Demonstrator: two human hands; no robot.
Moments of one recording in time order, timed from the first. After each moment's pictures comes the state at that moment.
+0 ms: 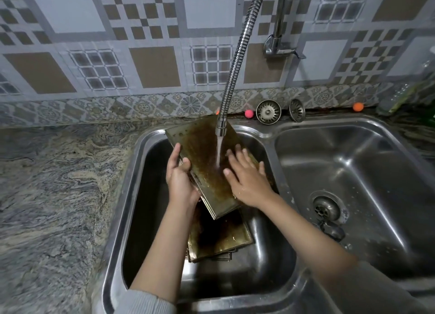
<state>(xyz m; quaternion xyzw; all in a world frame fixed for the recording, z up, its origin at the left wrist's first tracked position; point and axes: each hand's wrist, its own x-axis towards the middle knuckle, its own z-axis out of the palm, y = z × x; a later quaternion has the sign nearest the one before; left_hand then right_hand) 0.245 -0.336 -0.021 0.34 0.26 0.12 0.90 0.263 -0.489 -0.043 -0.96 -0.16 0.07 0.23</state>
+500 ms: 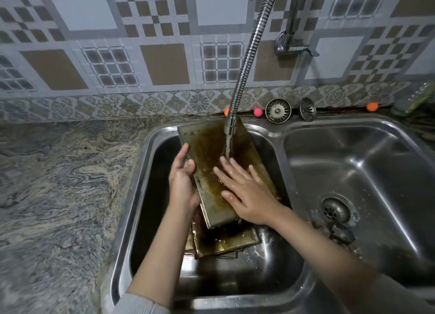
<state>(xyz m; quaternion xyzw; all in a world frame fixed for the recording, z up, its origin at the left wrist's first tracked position) 0.236 -0.317 -0.033 0.39 0.22 0.09 0.89 0.237 -0.489 -0.054 -0.92 -0.35 0.01 0.20</state>
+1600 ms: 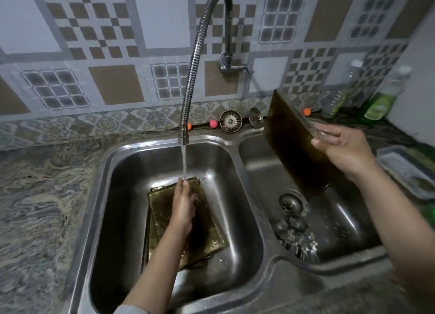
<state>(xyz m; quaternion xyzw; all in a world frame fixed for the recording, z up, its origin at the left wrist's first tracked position) 0.232 -0.380 -0.085 0.58 0.20 -0.07 0.79 0.230 -0.693 0.073 -0.82 0.14 -0.12 0.54</state>
